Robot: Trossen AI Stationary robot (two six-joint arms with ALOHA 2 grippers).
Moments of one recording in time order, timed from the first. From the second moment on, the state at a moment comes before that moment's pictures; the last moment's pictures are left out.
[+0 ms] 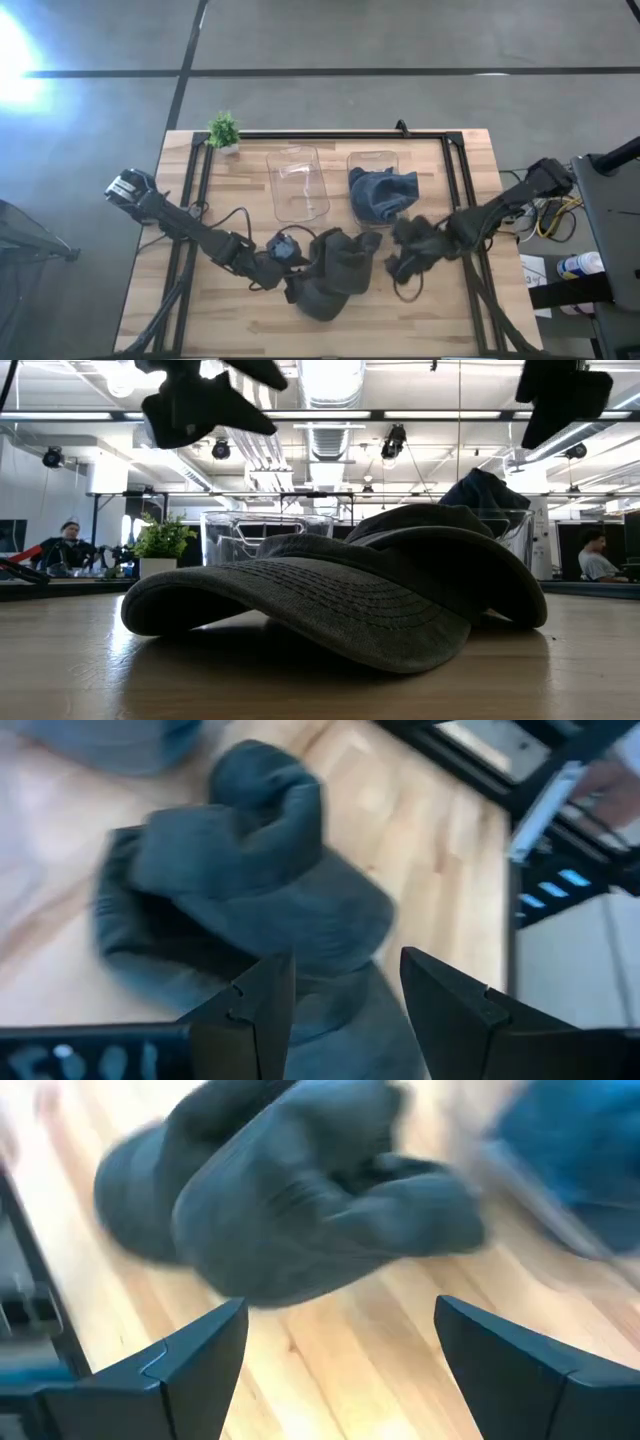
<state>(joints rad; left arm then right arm) -0.49 1.51 1.01 -0.12 -0.43 -0.86 0.51 1.34 1.10 -0.88 0.31 1.11</state>
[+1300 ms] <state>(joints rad) -0.48 1.79 1.33 -0.22 -0.44 -0.28 0.84 1.88 1.21 -0.42 0.50 1.97</state>
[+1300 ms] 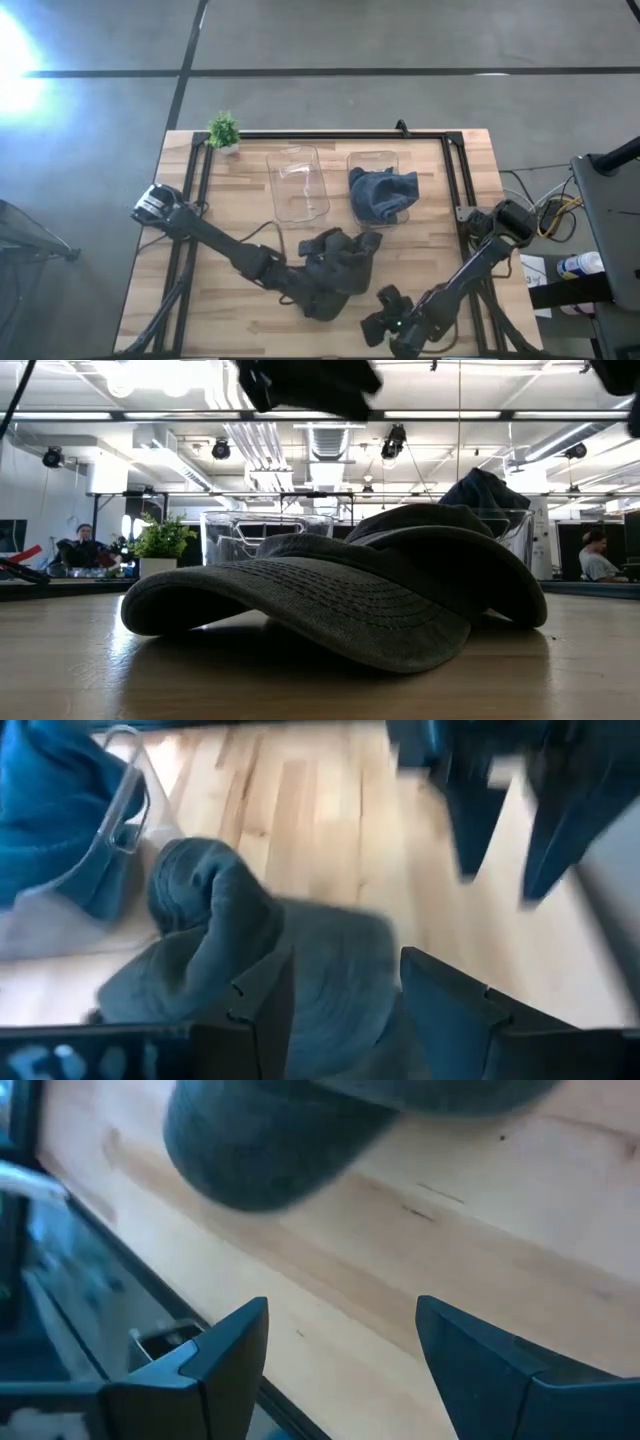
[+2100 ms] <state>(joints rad) -0.46 2.00 1.43 -0.37 -0.32 -0.14 0.75 1.97 1.16 -0.31 0.96 2.28</state>
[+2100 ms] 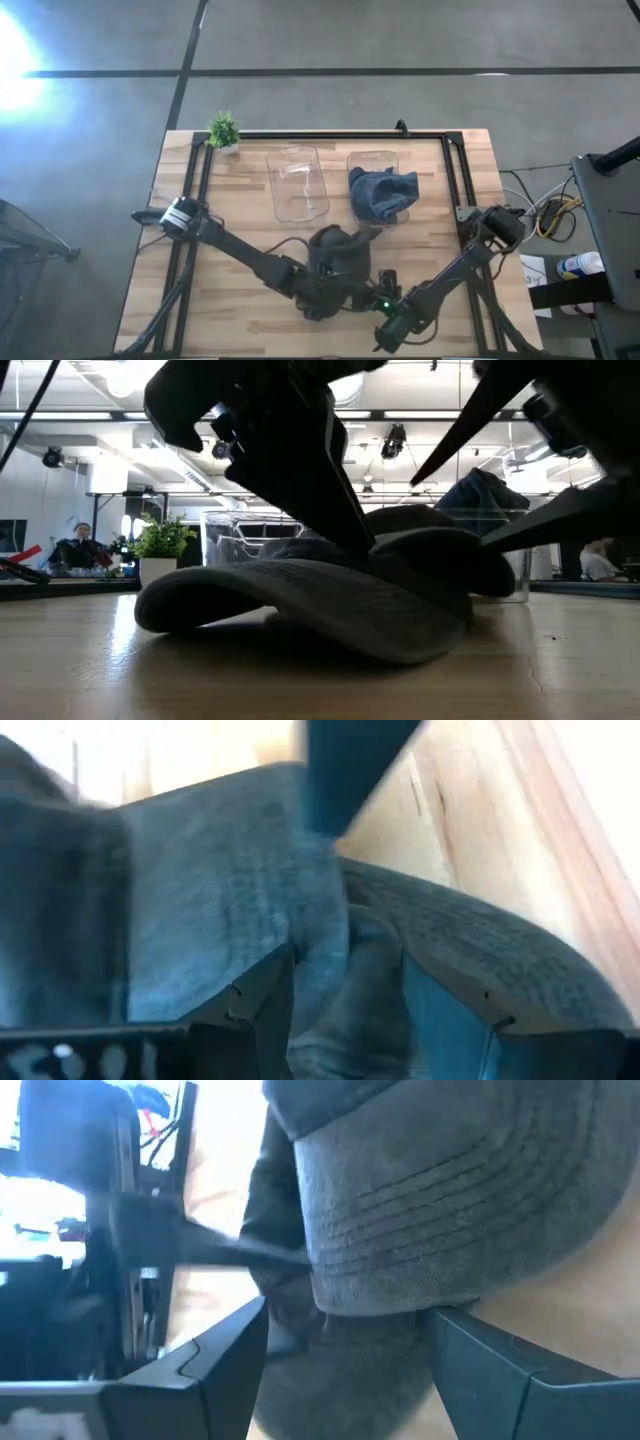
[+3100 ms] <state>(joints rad) -0.46 2.01 1.65 -0.46 -0.37 -0.13 0.70 1.97 1.11 -0.34 1.07 2.24</state>
